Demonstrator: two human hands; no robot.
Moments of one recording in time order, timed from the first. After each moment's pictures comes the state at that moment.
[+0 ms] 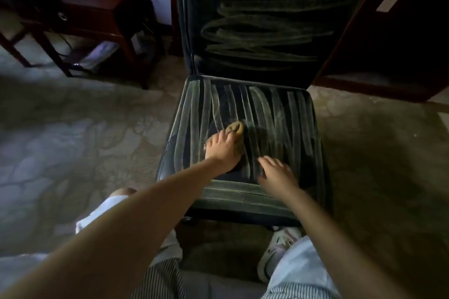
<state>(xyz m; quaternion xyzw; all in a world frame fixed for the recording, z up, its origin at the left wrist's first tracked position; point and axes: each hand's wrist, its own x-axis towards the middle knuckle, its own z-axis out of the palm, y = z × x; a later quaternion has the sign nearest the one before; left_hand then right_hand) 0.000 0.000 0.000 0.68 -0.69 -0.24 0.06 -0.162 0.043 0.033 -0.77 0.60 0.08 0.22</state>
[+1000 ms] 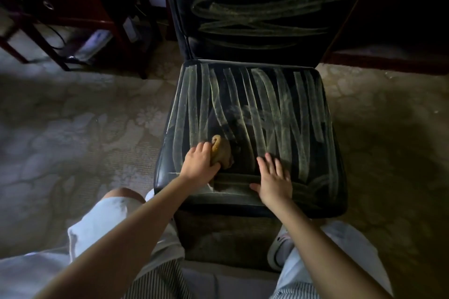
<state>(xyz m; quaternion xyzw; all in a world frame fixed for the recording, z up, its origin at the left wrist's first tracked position) 0.050 0.046 -0.031 0.68 -0.69 -0.24 0.09 -0.150 0.064 -0.038 -0.70 0.67 0.12 0.21</state>
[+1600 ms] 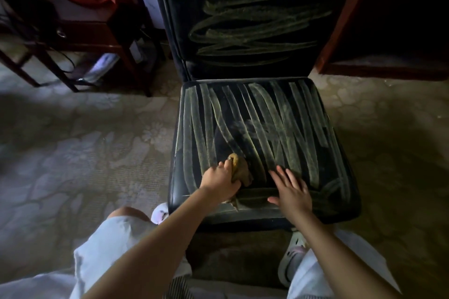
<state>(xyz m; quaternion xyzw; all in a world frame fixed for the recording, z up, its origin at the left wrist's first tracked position) 0.017 0.043 -0.013 0.66 -0.72 -0.23 -0.04 -0.184 0.062 -0.041 -0.73 0.64 0.15 0.18</state>
